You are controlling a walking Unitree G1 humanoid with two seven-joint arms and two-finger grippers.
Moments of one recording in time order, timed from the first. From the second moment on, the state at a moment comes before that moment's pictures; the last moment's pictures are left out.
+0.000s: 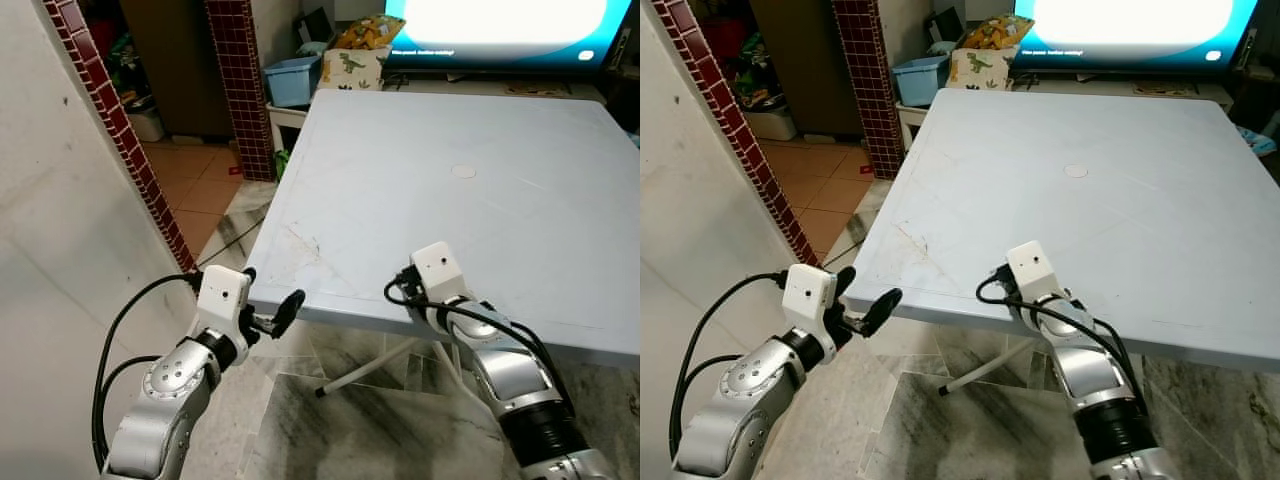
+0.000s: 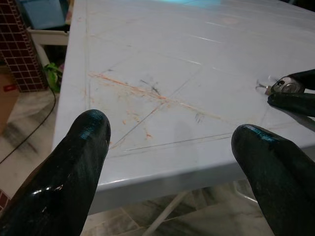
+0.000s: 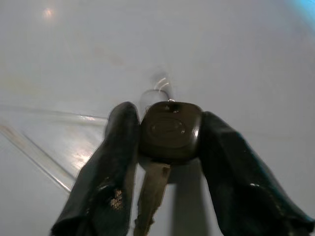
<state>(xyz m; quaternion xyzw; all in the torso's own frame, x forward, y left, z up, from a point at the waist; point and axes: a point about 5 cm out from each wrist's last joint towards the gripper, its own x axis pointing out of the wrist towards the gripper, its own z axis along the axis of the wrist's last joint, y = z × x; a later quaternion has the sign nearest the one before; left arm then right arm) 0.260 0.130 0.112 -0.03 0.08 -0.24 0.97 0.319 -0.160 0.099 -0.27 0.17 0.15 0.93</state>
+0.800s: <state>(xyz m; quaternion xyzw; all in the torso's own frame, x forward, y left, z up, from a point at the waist) 0.261 0.131 0.109 -0.03 0.09 -0.24 0.97 0.303 -0.178 0.101 -0.26 0.13 0.11 0.95</state>
